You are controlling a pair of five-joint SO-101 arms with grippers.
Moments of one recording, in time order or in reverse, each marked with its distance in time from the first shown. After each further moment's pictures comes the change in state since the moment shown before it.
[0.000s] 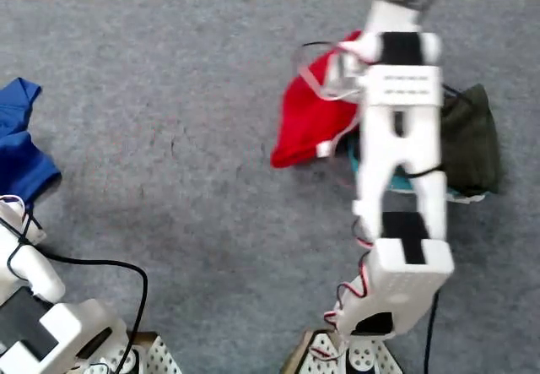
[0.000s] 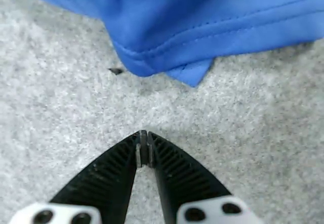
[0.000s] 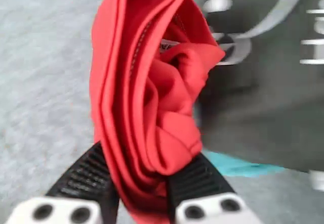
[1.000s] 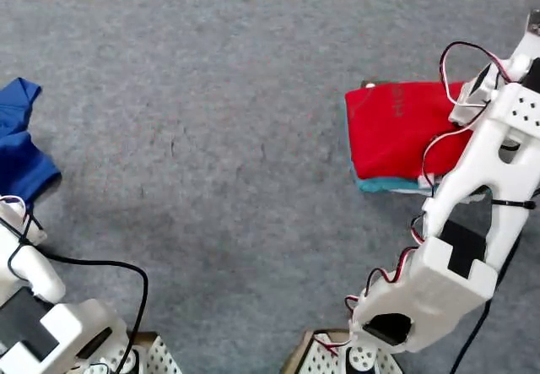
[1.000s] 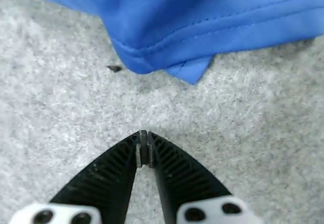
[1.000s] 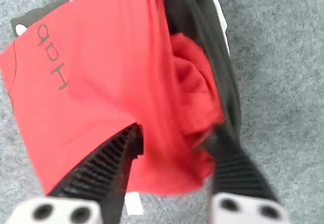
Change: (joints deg) left arm 0.0 -0.4 0.4 0.0 0.0; right arm 27.5 0.0 -0.9 1.6 17.5
